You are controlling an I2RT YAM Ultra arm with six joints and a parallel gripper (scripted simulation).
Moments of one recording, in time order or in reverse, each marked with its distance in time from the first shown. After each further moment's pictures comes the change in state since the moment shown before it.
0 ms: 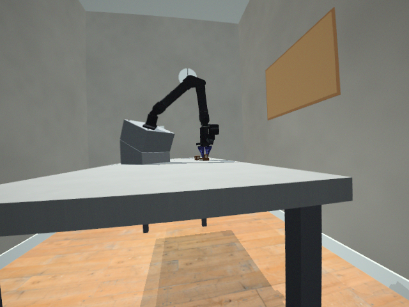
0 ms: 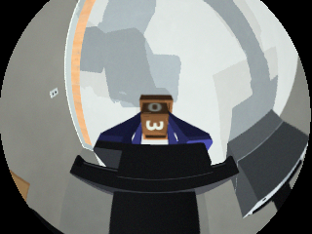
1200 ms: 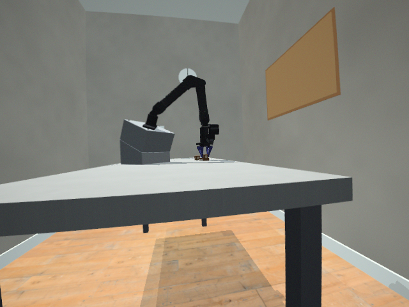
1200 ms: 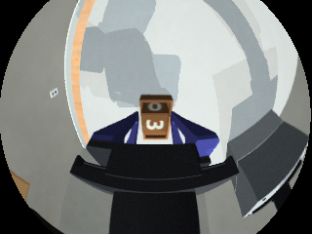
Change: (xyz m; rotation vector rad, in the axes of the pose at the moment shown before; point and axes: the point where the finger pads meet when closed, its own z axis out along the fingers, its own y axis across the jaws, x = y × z) arm 0.000 0.000 0.000 0.000 0.000 0.000
